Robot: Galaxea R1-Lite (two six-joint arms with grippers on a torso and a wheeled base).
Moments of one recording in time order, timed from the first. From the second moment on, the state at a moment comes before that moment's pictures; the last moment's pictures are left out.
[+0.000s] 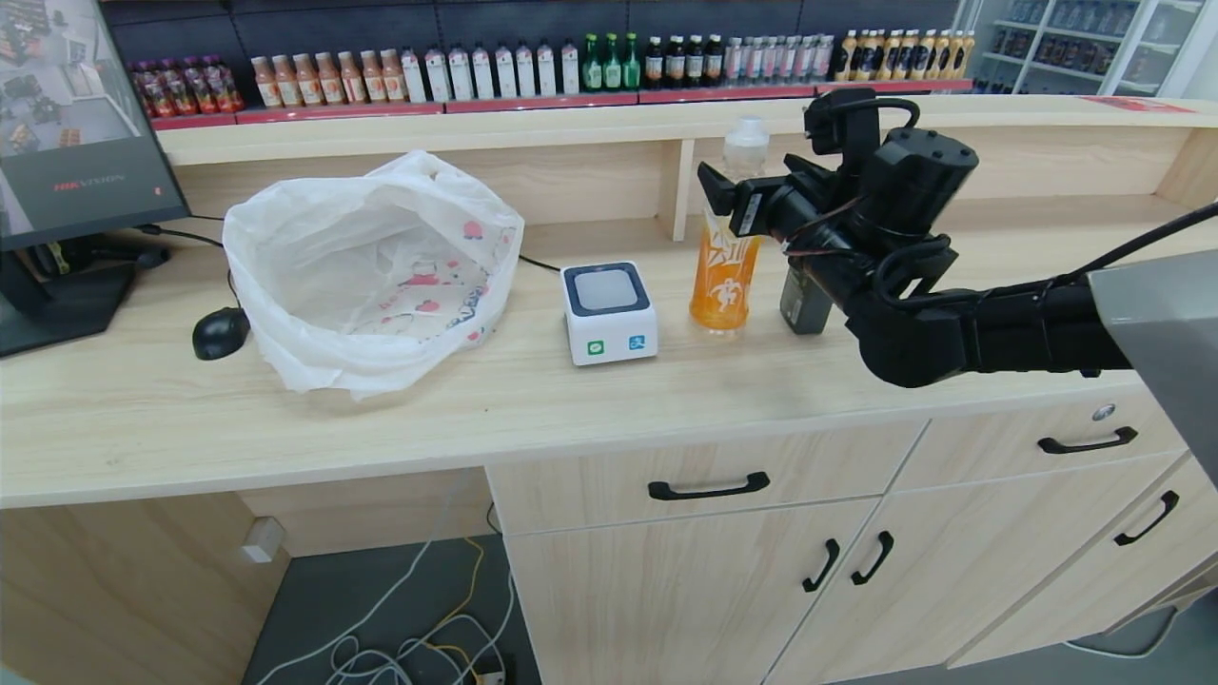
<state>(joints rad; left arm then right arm) 0.00 0.00 0.00 0.00 0.00 0.00 0.40 2.17 -1.65 -0.89 -0.08 -0.07</state>
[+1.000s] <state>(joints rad) 0.00 0.00 0.00 0.00 0.00 0.00 0.39 2.25 -1.70 -0.86 -0.08 -0.07</state>
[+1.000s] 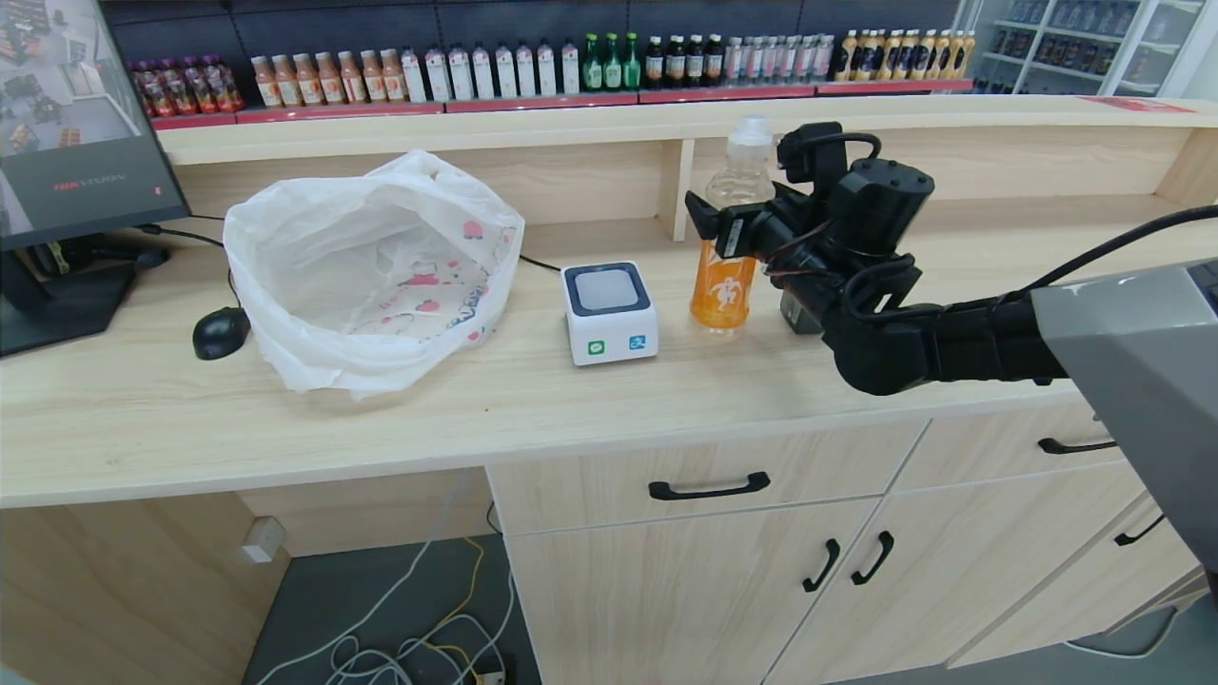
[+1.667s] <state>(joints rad) 0.00 0.00 0.00 0.00 0.00 0.00 0.42 2.26 -1.69 -0.87 -0.08 -0.07</state>
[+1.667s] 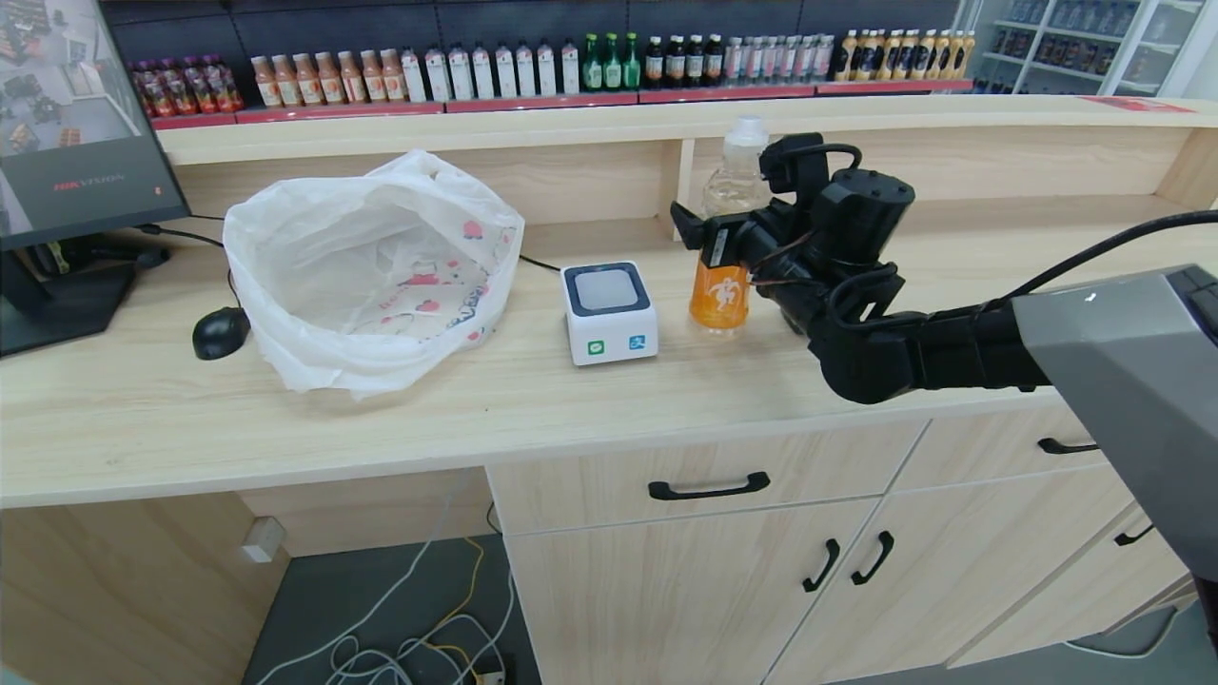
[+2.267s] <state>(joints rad) 0.00 0.00 0.00 0.00 0.00 0.00 0.43 2.27 -1.67 -0.88 -0.09 -0.06</state>
